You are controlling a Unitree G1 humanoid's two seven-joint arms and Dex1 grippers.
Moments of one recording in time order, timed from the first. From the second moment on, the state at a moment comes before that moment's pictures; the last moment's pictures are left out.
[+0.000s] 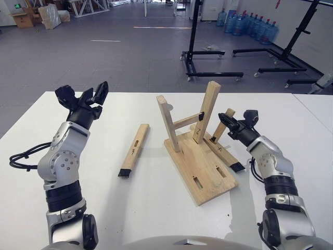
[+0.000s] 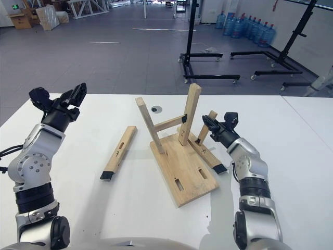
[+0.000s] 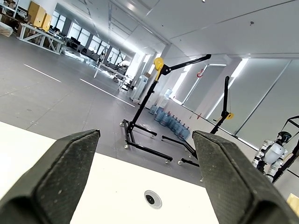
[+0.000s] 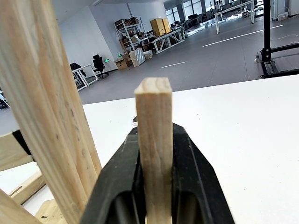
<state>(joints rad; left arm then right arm) -0.35 0.24 0.39 -0.26 -0.78 0.60 -0.06 -0.41 -0.39 -0.24 0.46 0.55 0.28 0.66</state>
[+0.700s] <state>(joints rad) -0.35 0.24 0.39 -0.26 -0.78 0.60 -0.06 -0.40 -0.38 -0.30 0.40 0.58 0.37 0.67</state>
